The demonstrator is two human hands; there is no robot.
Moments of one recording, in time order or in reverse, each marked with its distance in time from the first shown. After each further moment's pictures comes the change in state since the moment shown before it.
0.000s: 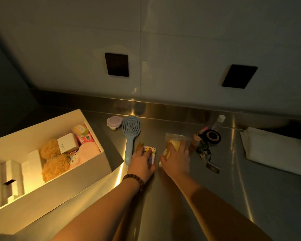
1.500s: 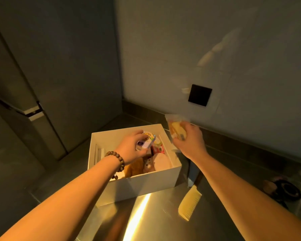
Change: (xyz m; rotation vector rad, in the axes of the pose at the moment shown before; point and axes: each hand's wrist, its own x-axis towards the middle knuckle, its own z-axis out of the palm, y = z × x) left_hand -0.065 -0.140 -0.251 -0.037 0.260 -0.038; right_hand 0.006 -0.231 -0.064 0.414 0.020 -0.524
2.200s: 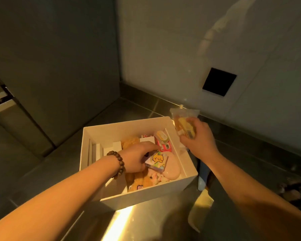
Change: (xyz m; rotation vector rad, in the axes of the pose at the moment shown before) left_hand 0.029 -0.049 0.034 0.043 -0.449 0.145; right_hand 0.032 0.016 0.034 0.020 -0.115 0.081
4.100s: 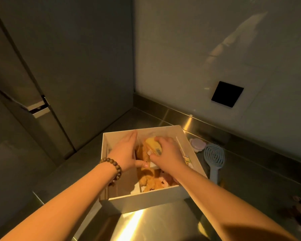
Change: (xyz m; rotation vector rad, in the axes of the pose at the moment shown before) left_hand -0.057 -0.017 -0.033 0.056 0.354 -0.347; right_hand -0.036 -0.083 0.081 -0.113 -0.213 -0.115
